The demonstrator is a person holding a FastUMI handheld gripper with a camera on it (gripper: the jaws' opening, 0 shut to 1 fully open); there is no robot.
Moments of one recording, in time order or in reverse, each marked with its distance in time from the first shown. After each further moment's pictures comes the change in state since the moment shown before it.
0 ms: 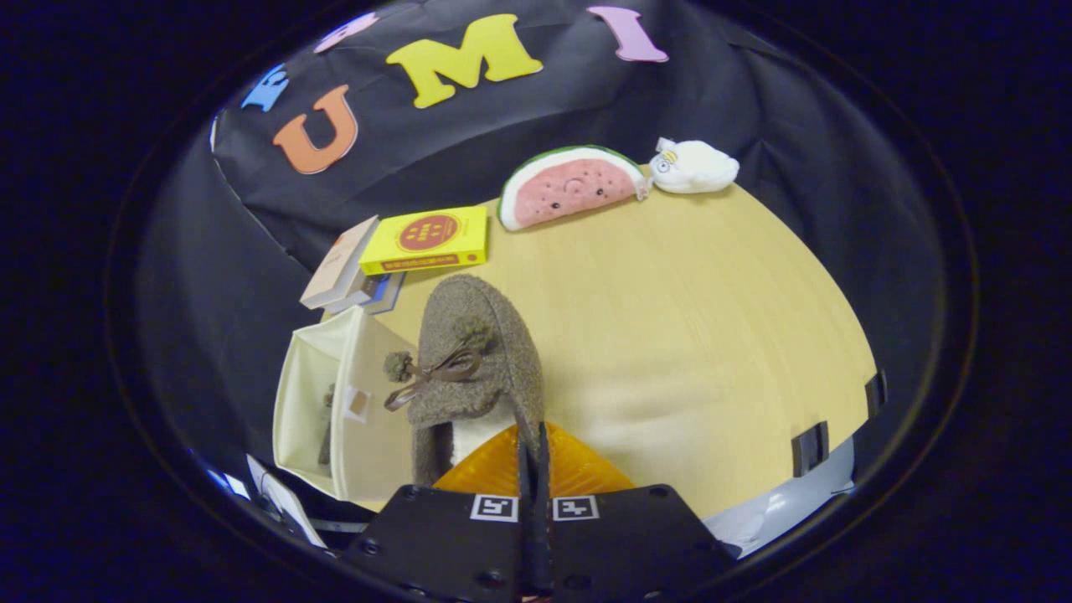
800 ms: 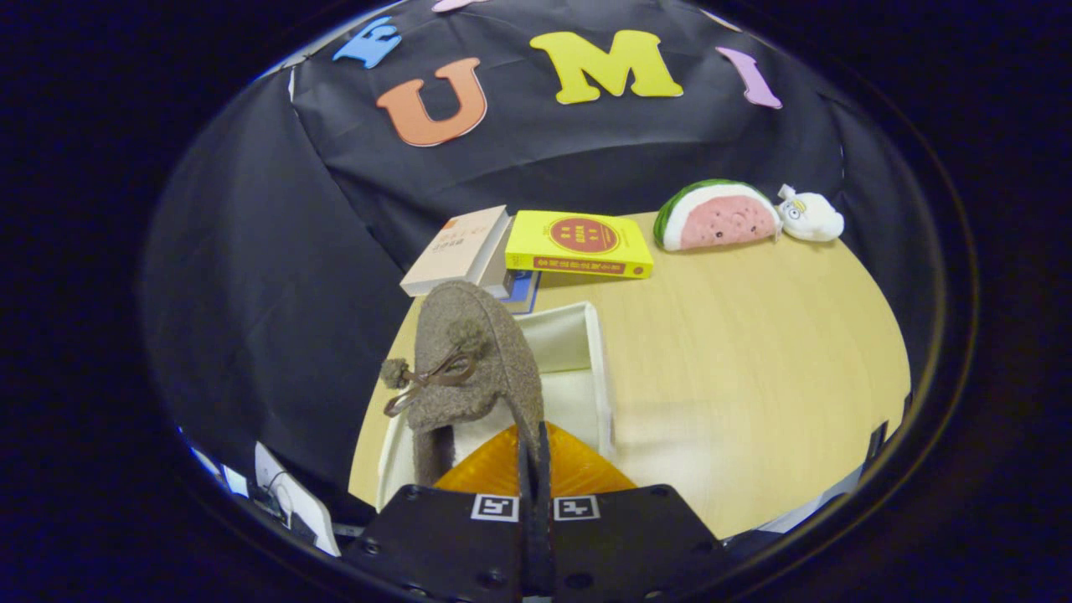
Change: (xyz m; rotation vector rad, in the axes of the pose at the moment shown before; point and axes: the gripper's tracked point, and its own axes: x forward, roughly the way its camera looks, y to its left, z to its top) arm 0.043 0.215 -0.027 -0.146 -0.080 0.073
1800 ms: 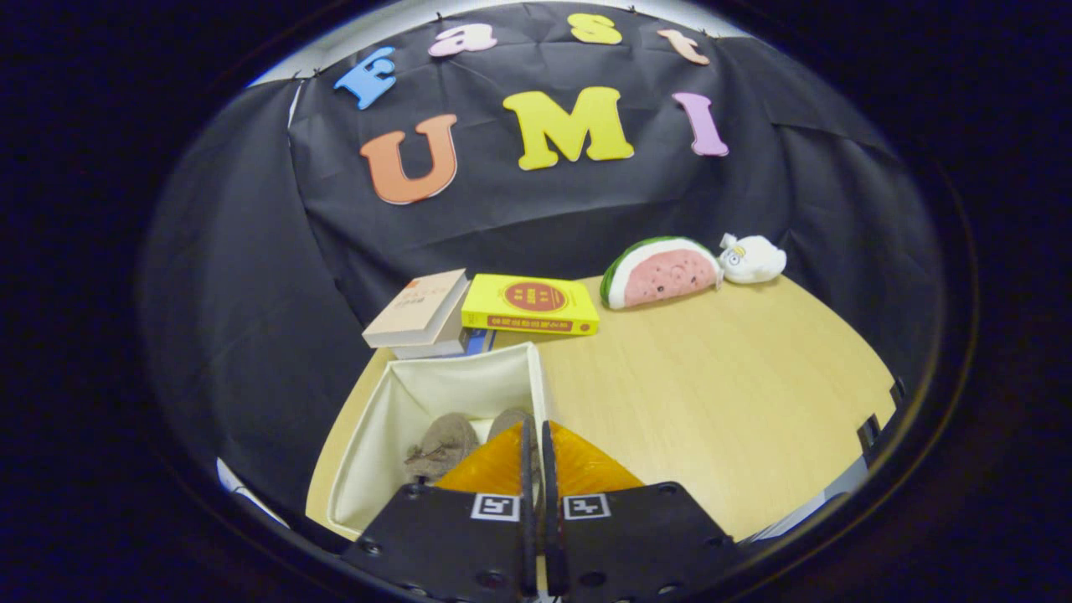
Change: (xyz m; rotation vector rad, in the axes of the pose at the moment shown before) arm -0.035 -0.037 0.014 0.011 -0.353 -0.132
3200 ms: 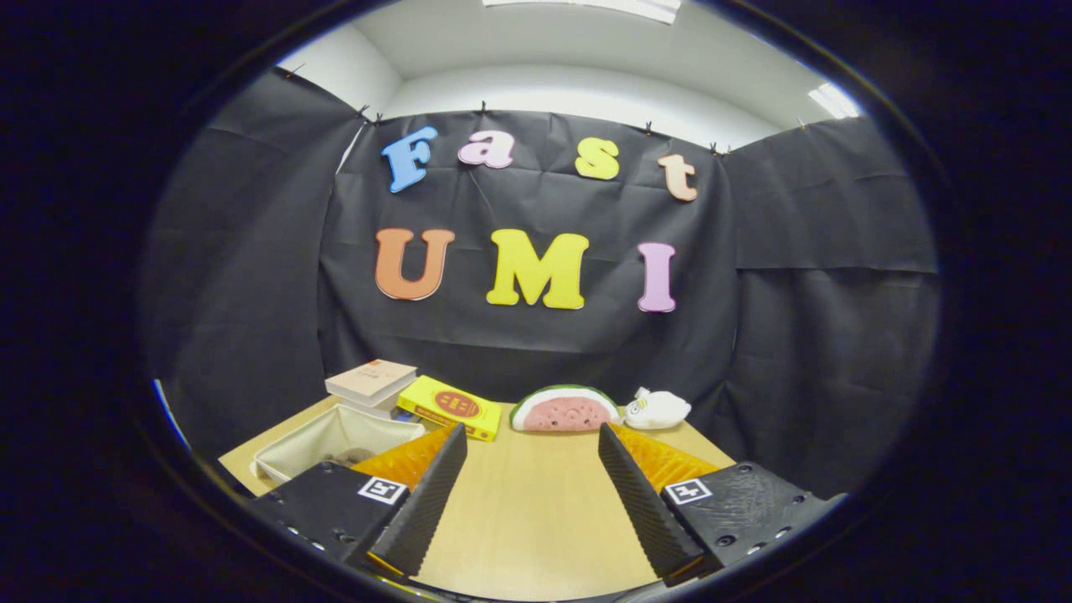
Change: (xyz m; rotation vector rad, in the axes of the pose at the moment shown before) arm -0.151 -0.157 0.076 -0.235 -0.434 -0.093
